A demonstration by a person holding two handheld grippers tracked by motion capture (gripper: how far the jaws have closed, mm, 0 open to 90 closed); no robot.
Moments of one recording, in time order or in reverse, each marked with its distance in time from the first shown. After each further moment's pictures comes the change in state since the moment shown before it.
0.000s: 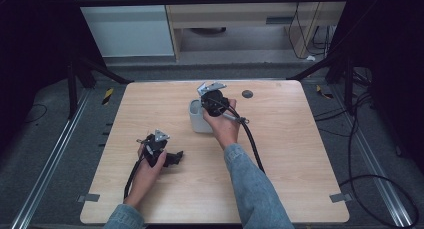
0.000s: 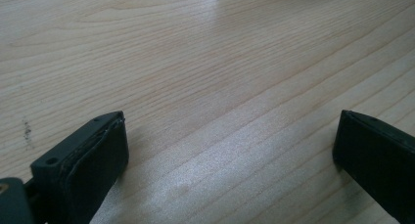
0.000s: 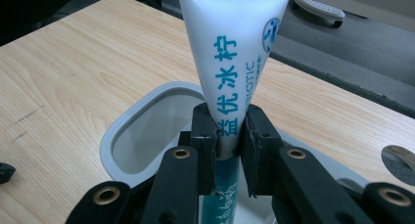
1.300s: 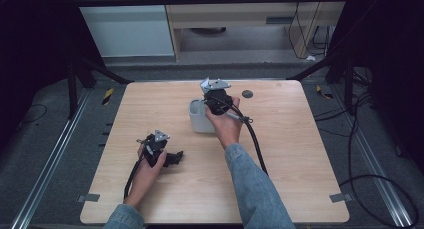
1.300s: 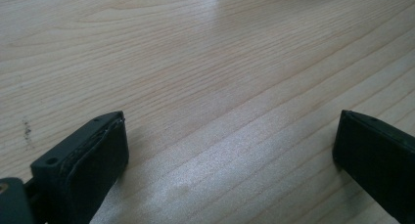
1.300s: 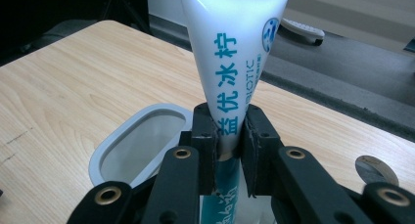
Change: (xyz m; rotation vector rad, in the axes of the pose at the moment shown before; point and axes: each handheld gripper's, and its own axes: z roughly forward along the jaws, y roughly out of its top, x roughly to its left) left arm 0.000 0.000 0.000 0.003 0.000 0.003; right arm -0.006 0.003 -0.012 -0.079 -0.047 0.009
